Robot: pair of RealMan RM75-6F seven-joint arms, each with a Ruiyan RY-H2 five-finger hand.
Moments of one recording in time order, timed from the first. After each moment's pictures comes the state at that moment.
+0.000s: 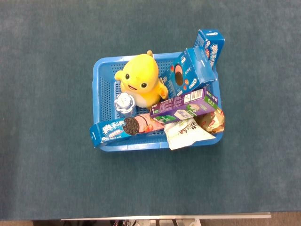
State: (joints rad) left arm -0.05 -1.22 -0.07 -1.51 1.46 1.53 -0.04; right arm 0.11 -1.22 0.10 -1.55 -1.45 1.52 -0.20
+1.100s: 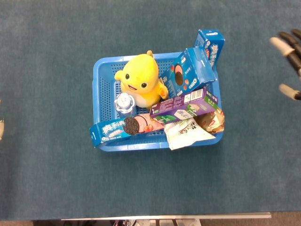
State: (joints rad) left arm -0.05 -1.25 -0.05 -1.50 1.47 1.52 -0.03; right arm 0.40 -1.13 0.15 -1.54 -1.73 1.35 -0.07
